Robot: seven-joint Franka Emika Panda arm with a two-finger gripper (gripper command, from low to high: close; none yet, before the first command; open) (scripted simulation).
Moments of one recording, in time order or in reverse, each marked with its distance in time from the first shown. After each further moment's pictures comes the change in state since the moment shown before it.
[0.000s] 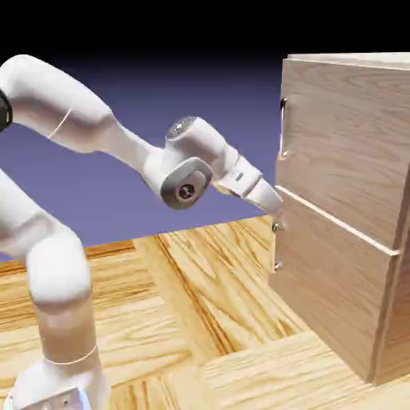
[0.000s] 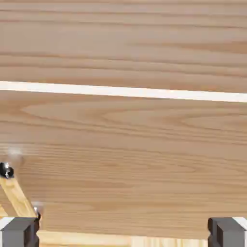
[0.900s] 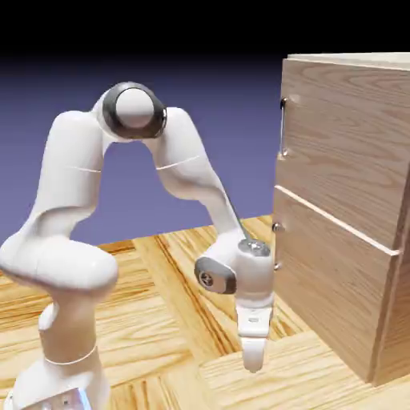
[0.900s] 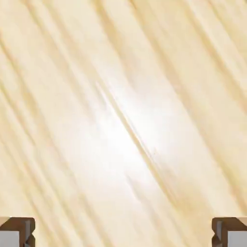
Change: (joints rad) arm 0.763 0.979 -0.803 0.187 0.967 -0.217 -0.337
